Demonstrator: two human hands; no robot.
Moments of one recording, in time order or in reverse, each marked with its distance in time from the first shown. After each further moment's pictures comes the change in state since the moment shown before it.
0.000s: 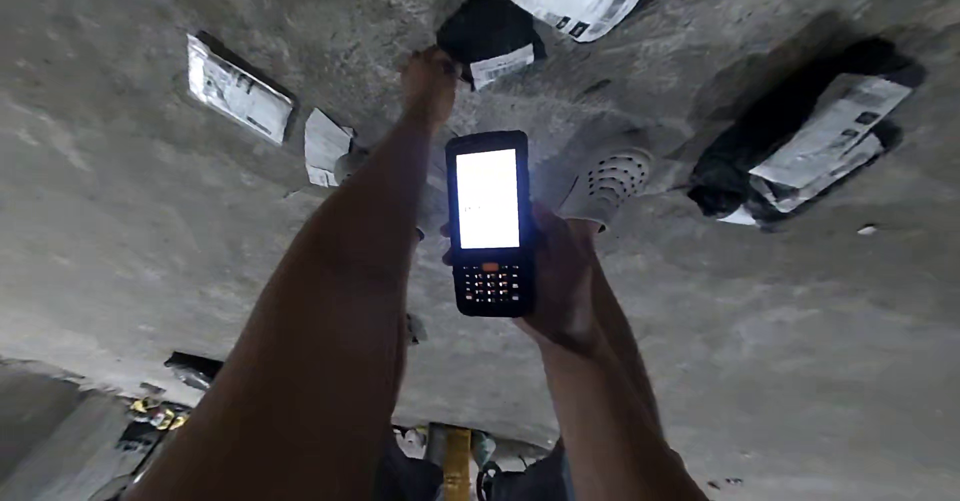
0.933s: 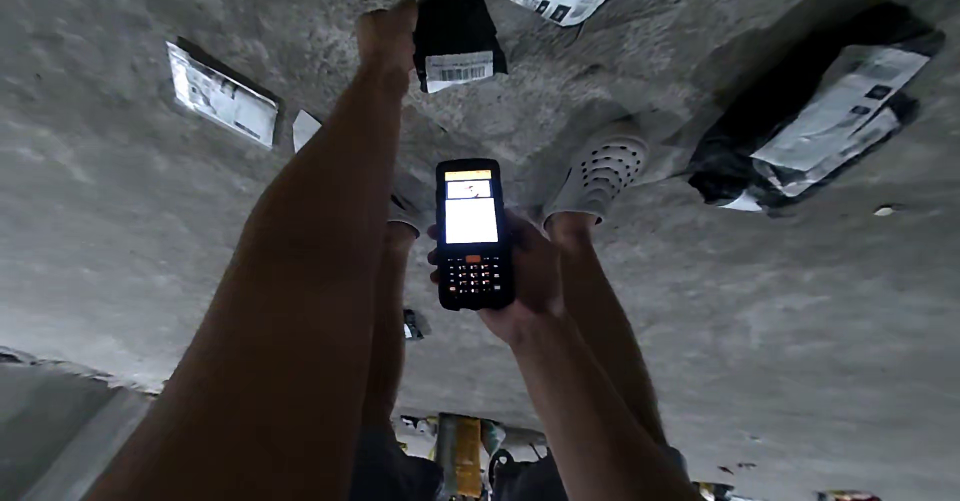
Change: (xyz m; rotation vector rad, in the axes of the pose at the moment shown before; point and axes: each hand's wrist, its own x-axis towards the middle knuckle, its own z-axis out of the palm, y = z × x) left_hand 0.027 0.023 -0.025 -0.515 0.189 -0.313; right_hand 0.003 0.011 -0.003 0.383 0.298 0.233
